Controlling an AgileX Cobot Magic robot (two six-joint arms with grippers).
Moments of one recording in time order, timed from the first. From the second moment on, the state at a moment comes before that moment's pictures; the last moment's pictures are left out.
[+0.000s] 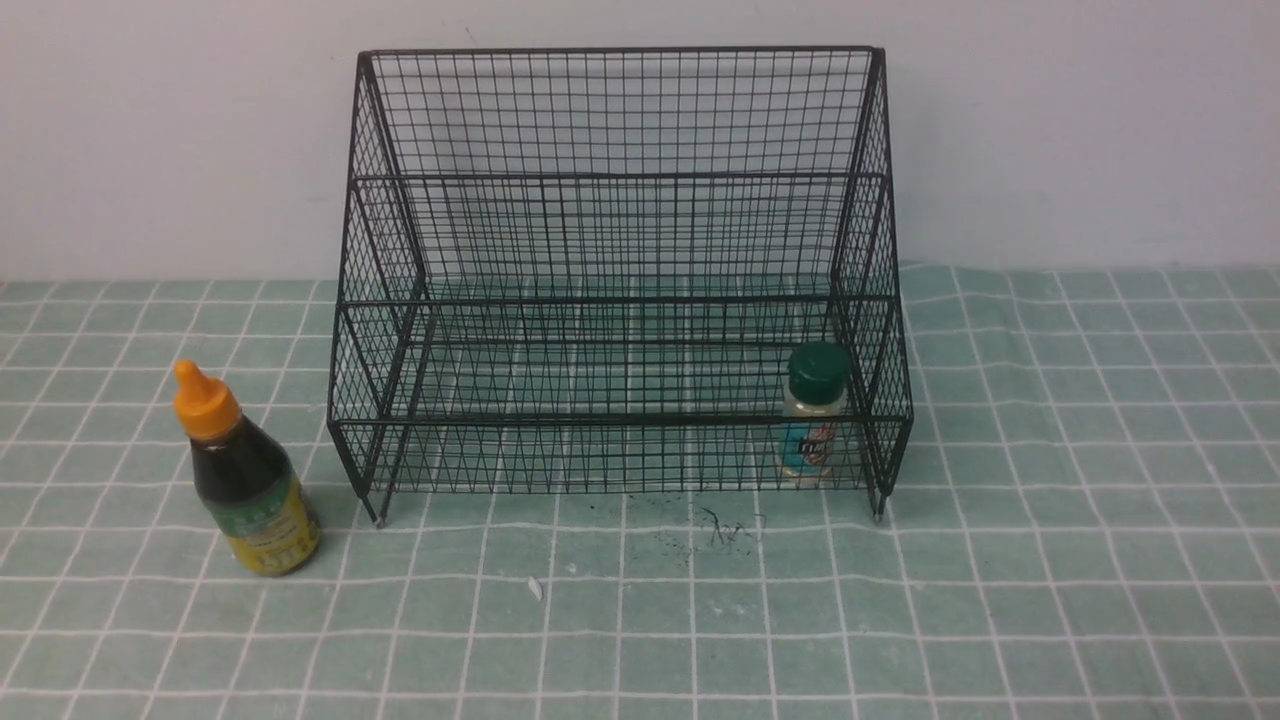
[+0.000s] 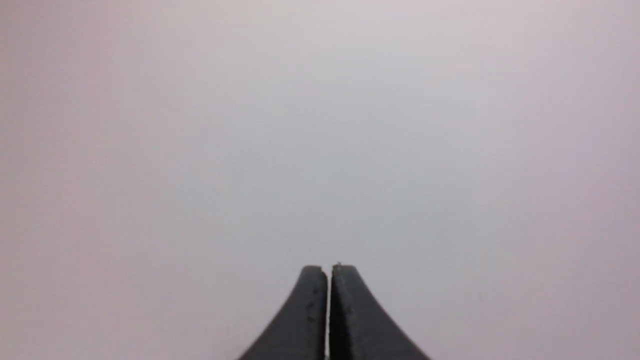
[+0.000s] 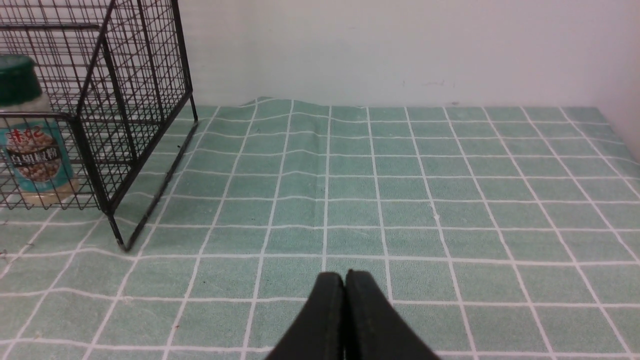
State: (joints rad) right arm 0.02 -0.01 0.02 -0.11 0.37 0.15; left arm -0.07 0.10 -0.35 -0.66 -0.09 0.19
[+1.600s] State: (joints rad) right arm 0.02 -0.01 0.02 -0.11 0.37 0.15; left arm -0.07 1.61 -1.16 0.11 0.80 -0.10
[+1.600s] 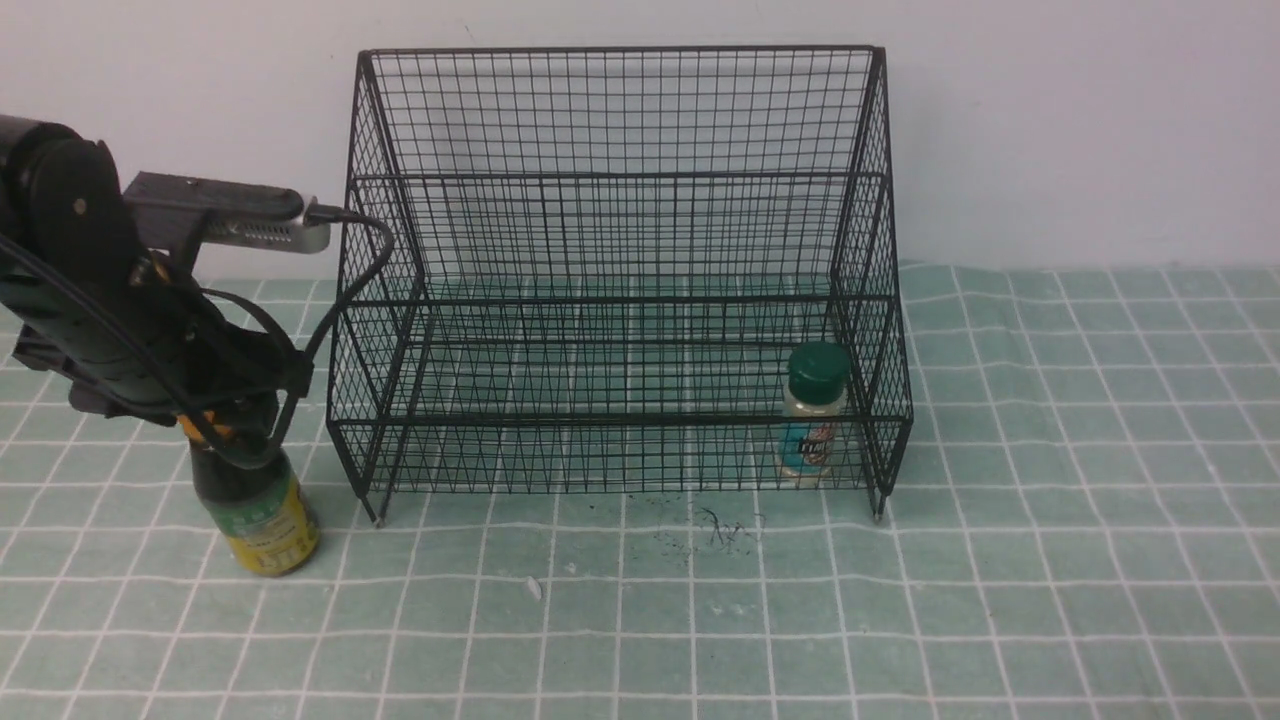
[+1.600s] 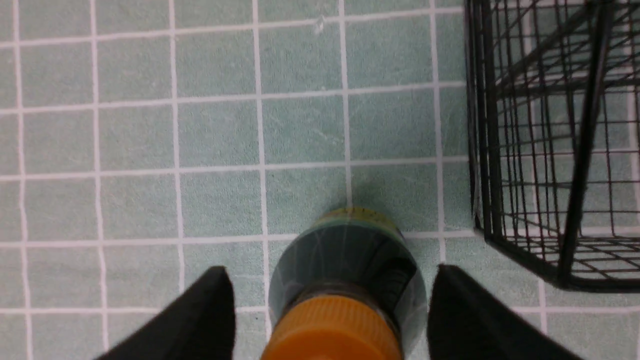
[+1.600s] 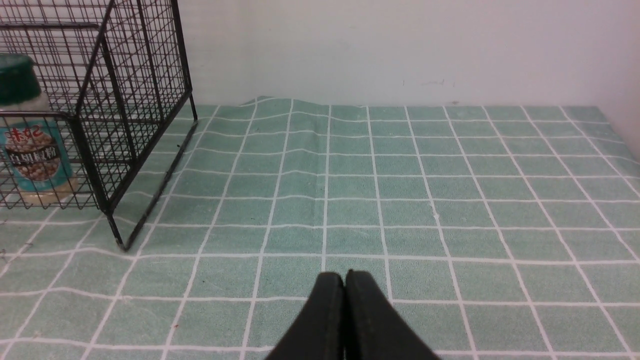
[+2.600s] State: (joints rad) right arm 0.02 -0.01 0.02 -0.11 0.37 0.15; left arm -0.30 1.54 -1.57 0.04 0.97 -0.10
